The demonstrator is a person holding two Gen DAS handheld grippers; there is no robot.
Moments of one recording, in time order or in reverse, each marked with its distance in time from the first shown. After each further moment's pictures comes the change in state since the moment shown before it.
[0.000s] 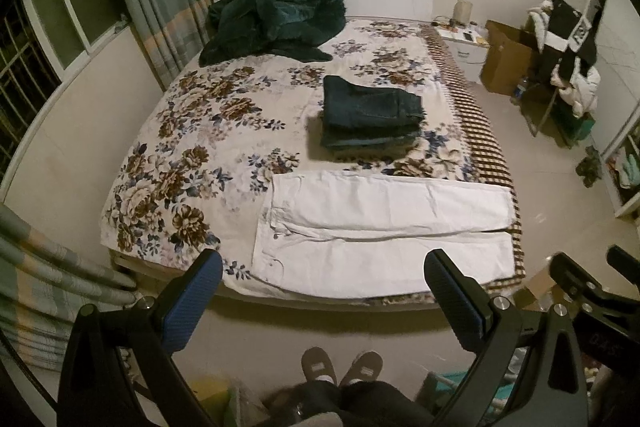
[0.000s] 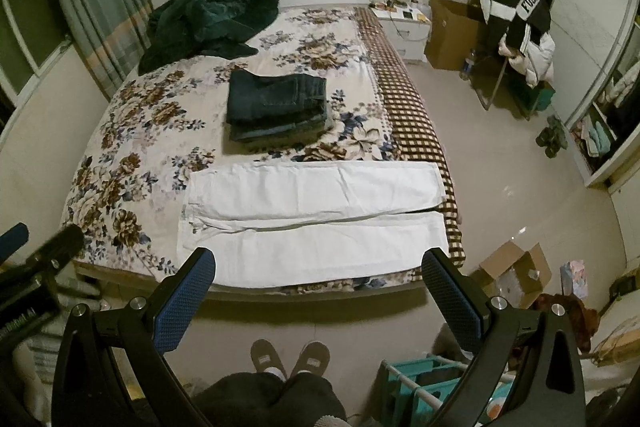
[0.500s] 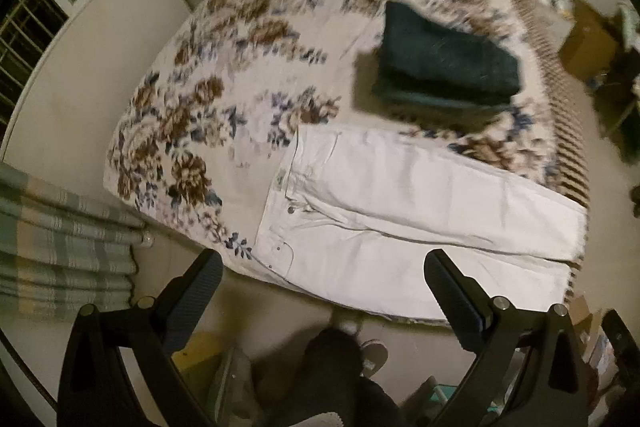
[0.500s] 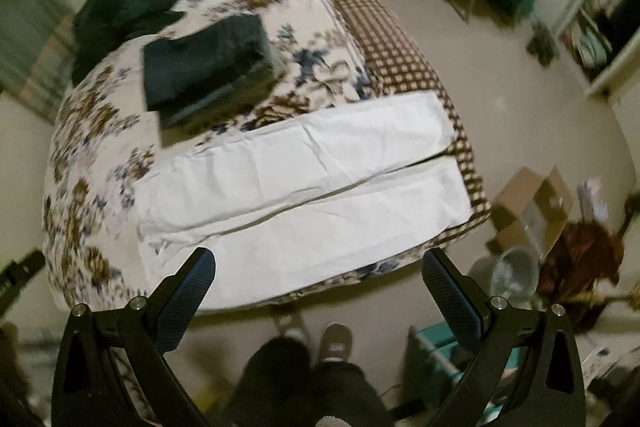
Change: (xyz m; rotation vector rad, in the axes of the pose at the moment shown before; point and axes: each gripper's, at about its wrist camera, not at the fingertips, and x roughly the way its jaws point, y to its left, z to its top) left arm 0.245 -0.001 0.051 -0.160 0.302 0.167; right arm 0.278 -0.100 0.045 0.274 0.243 -0.021
